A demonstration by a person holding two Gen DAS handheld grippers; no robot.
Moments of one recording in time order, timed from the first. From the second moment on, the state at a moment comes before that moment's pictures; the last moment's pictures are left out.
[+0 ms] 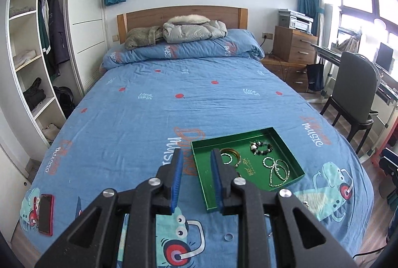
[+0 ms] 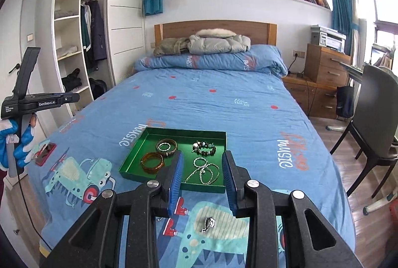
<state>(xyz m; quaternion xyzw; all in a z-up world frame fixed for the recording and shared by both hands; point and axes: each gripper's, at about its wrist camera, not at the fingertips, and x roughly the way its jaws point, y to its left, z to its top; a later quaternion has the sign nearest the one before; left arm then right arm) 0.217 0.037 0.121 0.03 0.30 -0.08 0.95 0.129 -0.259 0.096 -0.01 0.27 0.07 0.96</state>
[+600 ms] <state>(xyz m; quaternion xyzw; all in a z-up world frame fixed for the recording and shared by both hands) 0.154 0.056 0.083 0.03 0.31 -0.07 0.95 0.059 -0.283 0.078 0.02 0.27 0.05 0.96</state>
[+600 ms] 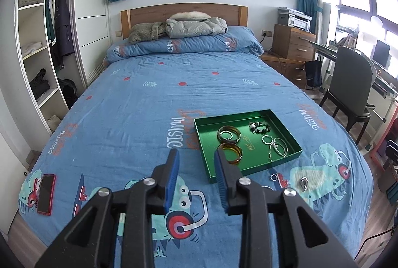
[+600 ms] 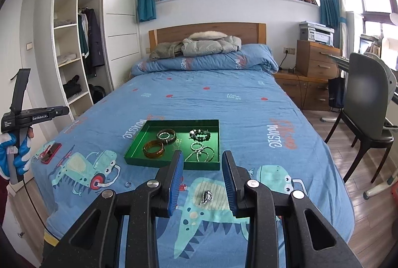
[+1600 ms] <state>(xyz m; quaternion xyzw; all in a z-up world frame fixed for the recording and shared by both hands) 0.146 0.059 -0.036 0.02 0.38 -0.09 0.92 0.071 -0.284 -0.044 0.12 0.36 0.08 0.92</state>
